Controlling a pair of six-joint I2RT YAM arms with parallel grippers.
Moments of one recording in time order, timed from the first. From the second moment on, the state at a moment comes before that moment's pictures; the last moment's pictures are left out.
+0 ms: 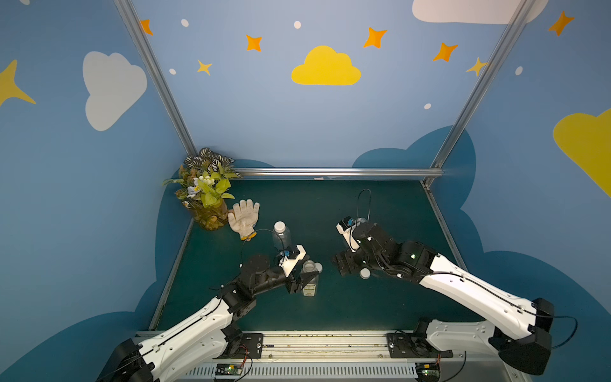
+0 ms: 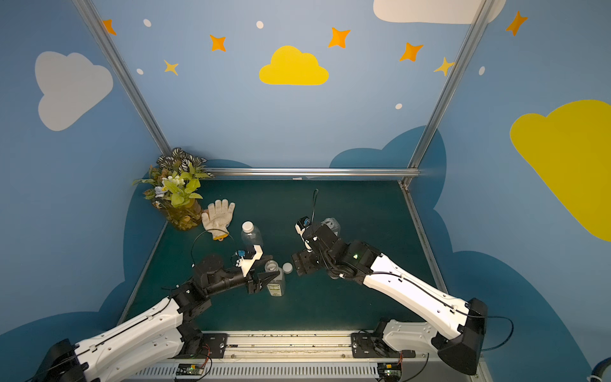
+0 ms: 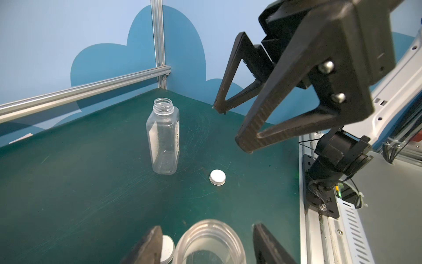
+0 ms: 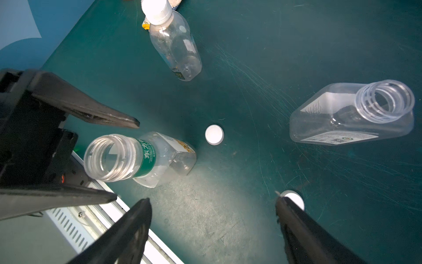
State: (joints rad) left arm -0.71 0.83 0.36 0.26 0.40 -0.03; right arm 1.00 1.20 1.18 -0.83 0.12 0.34
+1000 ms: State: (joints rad) left arm -0.71 0.50 0.36 -0.09 -0.16 -0.02; right arm 1.01 1.78 1.34 -0.77 0.07 0.36
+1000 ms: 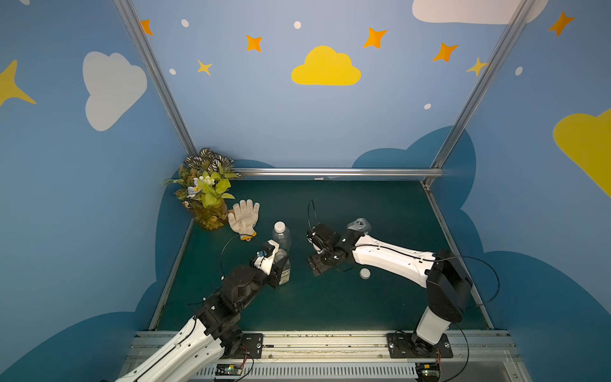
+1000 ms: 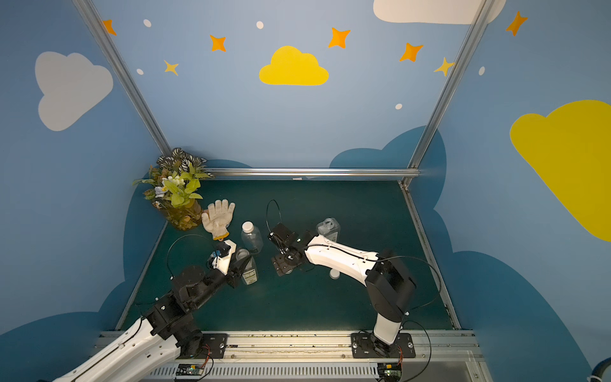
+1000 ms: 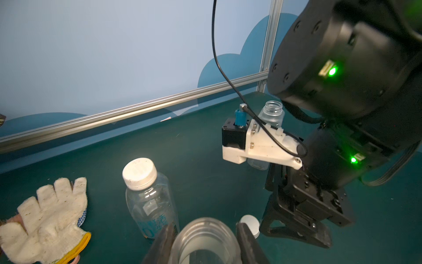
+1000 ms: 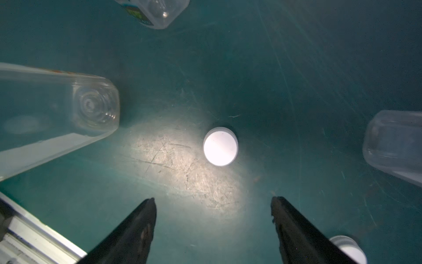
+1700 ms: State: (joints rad) left arm -0.71 0.48 0.36 -0.10 -0.19 -0.03; right arm 1.03 1.98 1.42 -0.79 0.11 0.42
